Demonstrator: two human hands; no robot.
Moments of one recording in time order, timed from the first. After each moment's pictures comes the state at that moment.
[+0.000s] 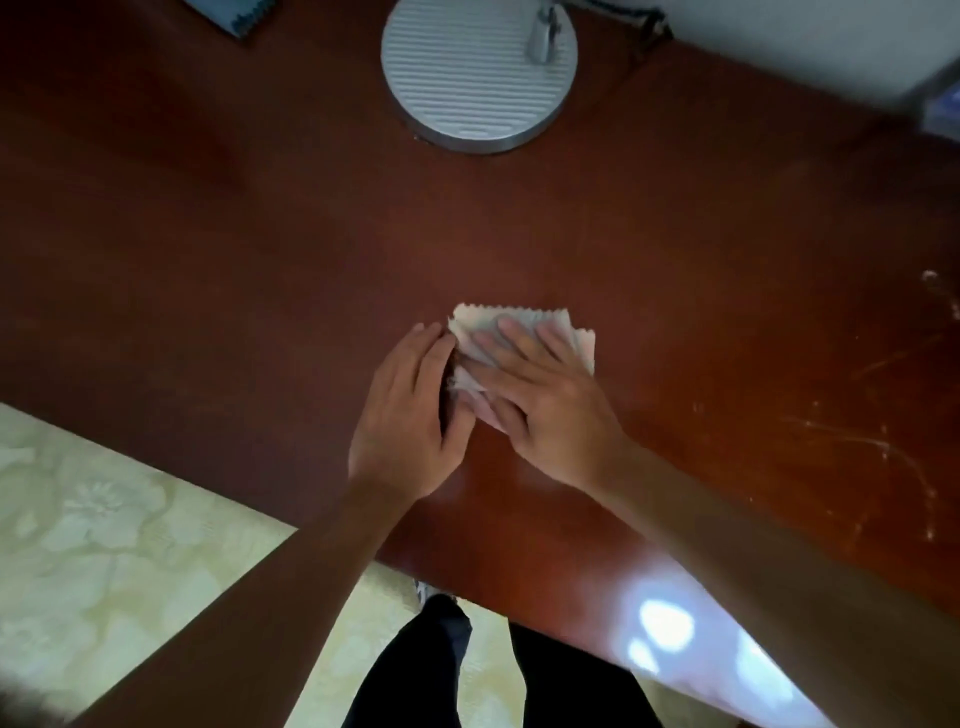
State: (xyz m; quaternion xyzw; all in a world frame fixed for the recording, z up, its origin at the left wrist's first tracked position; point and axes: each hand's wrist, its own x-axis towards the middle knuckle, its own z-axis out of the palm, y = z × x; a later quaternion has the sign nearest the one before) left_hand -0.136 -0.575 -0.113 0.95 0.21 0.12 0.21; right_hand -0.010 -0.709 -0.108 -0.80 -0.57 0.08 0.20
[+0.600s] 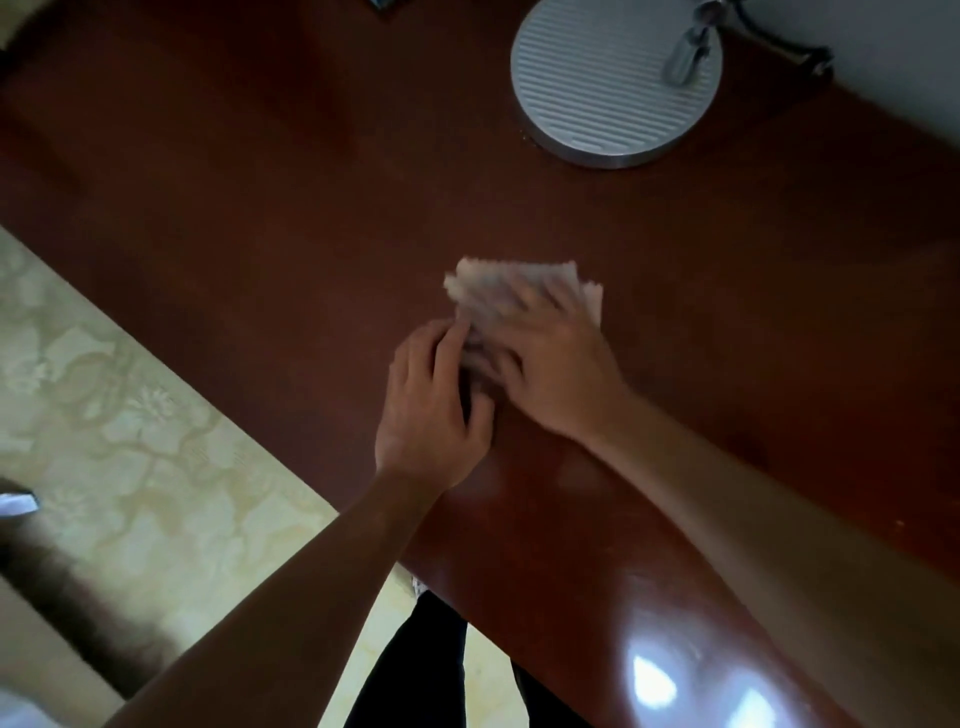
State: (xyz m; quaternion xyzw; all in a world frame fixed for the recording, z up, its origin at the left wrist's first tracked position) left_hand -0.129 -0.578 -0.109 0.89 0.37 0.16 0.21; right_hand 0.026 -0.629 -0.104 -0.74 -0.64 0.11 0.16
